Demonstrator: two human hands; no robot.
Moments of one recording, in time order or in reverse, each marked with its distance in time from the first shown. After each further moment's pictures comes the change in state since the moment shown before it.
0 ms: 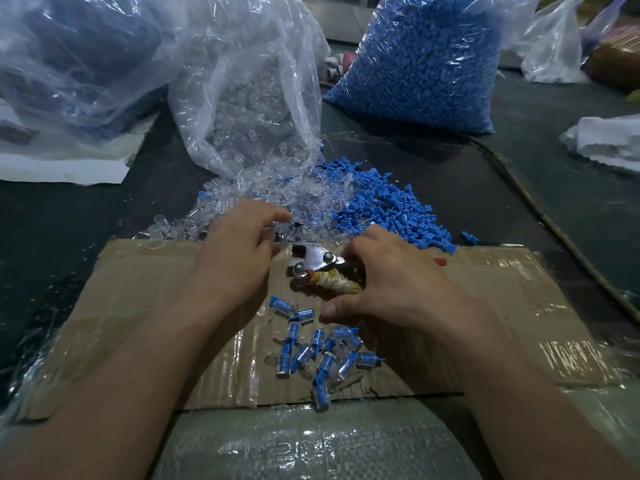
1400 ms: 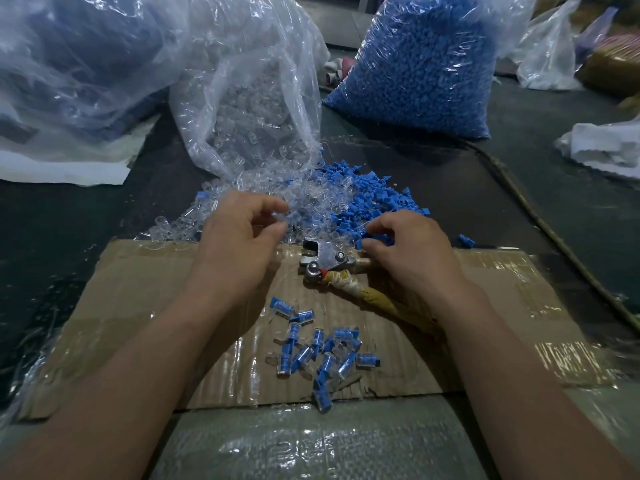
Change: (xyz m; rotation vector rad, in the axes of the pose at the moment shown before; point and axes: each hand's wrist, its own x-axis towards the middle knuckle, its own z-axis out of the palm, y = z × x) left_hand -0.002 0.005 -0.003 -0.290 0.104 -0.080; right_hand 0.022 0.029 0.000 0.151 0.343 0.181
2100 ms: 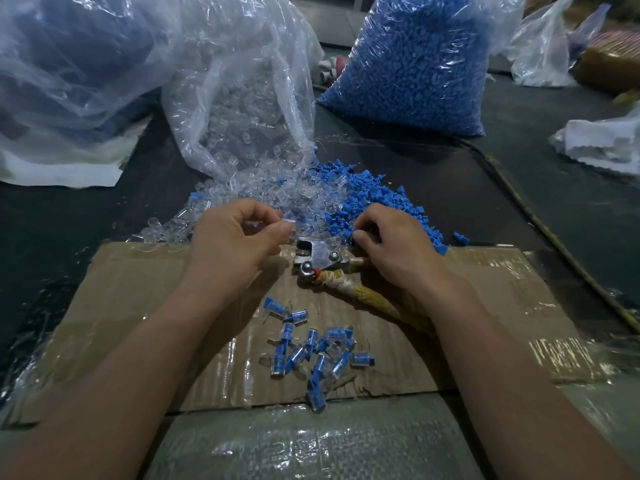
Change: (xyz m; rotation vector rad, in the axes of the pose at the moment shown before) left_hand -0.006 0.002 0.002 -0.475 -0.075 -0.294; right_hand 0.009 -0.002 0.008 0.061 -0.050 -0.101
